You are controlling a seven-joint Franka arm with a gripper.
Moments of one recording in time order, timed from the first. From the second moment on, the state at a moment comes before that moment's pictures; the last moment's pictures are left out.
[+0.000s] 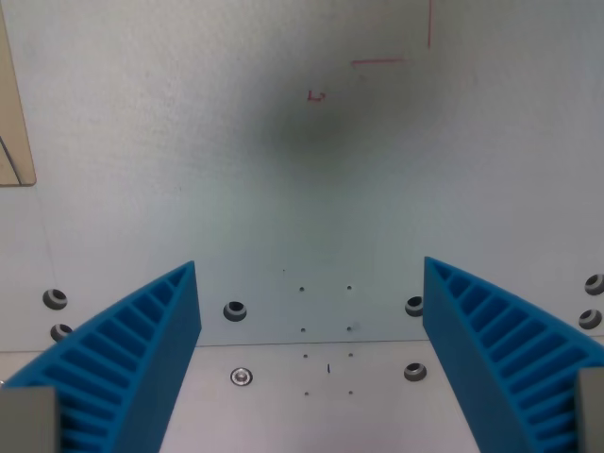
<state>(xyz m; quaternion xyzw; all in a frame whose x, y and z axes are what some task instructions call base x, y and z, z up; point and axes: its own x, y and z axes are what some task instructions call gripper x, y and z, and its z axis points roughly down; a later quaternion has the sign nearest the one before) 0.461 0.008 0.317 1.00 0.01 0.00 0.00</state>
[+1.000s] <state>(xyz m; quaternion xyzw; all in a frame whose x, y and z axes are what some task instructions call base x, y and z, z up) 0.461 0.008 0.317 1.00 -0.03 0.00 0.00</state>
